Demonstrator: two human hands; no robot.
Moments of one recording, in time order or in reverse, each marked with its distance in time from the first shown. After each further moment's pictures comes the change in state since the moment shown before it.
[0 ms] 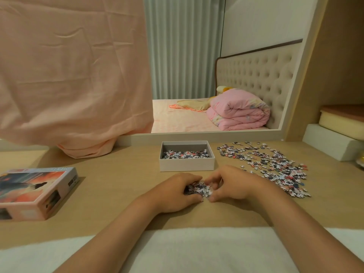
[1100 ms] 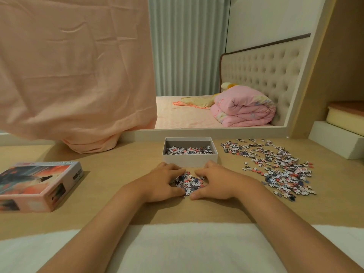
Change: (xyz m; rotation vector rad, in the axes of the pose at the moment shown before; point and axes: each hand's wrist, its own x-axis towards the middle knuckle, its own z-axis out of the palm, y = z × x) left_hand -0.010 -0.030 -0.028 0.191 -0.104 -0.106; right_hand 0.016 -0.028 0.021 -0.291 0.002 -0.023
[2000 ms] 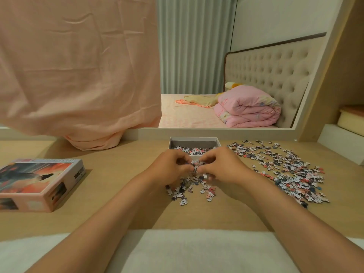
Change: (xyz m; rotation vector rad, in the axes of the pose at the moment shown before) left_hand 0.029 0.001 -0.013 -0.484 0.310 -0.035; right_hand 0.031 0.000 -0.009 0.692 0.321 0.043
